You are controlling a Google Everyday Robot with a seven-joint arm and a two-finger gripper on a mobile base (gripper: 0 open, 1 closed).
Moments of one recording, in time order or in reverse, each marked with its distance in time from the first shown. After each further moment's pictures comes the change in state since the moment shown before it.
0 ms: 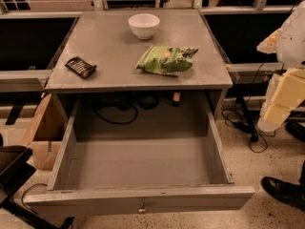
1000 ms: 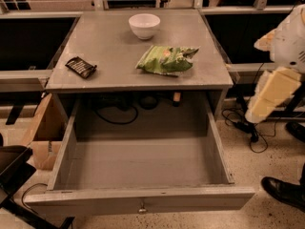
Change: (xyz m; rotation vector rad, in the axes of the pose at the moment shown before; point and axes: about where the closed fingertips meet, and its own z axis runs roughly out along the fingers) arm -0.006 -0.023 0.019 0.054 -0.074 0.045
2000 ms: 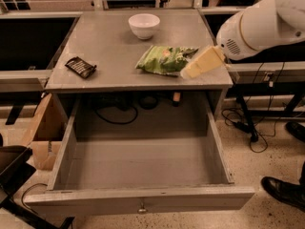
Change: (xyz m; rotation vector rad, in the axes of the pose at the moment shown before) arm -0.094 -0.094 0.065 0.241 -0.358 0.334
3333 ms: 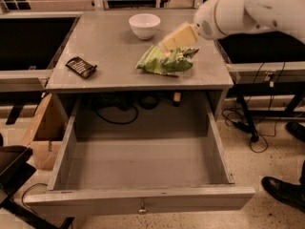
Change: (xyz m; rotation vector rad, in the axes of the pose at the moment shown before) arm -0.074 -0.037 0.054 0.038 -0.238 0.032
